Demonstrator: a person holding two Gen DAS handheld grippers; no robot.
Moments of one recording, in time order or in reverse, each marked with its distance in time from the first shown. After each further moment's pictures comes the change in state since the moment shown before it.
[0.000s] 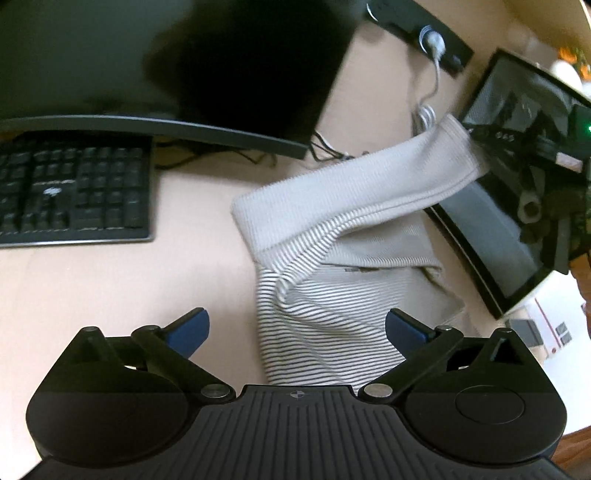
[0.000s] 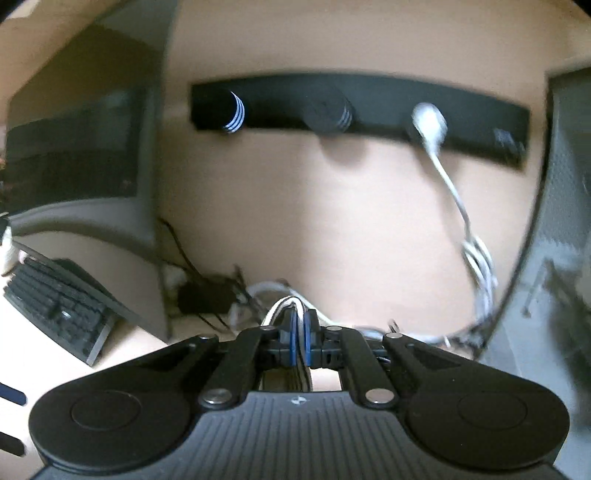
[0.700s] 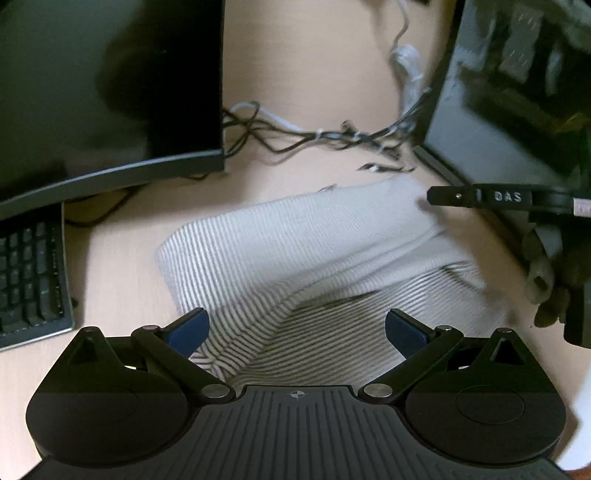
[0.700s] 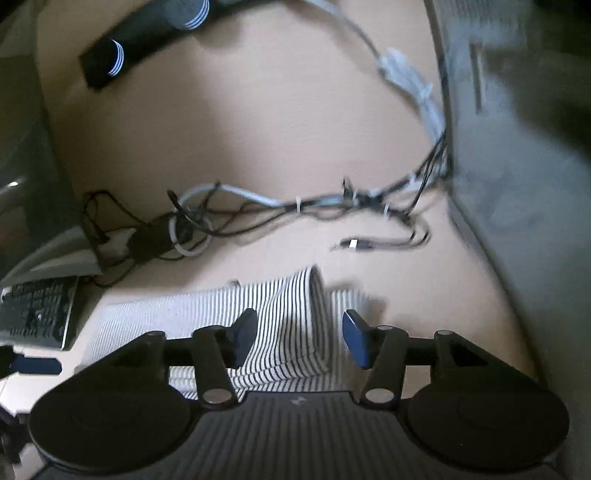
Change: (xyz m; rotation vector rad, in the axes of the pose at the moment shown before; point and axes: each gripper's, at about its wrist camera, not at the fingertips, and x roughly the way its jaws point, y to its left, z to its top) left arm 0.105 -0.056 0.035 0.232 0.063 0.156; right arm 0.048 -0.040 -0.107 0.384 0.166 0.001
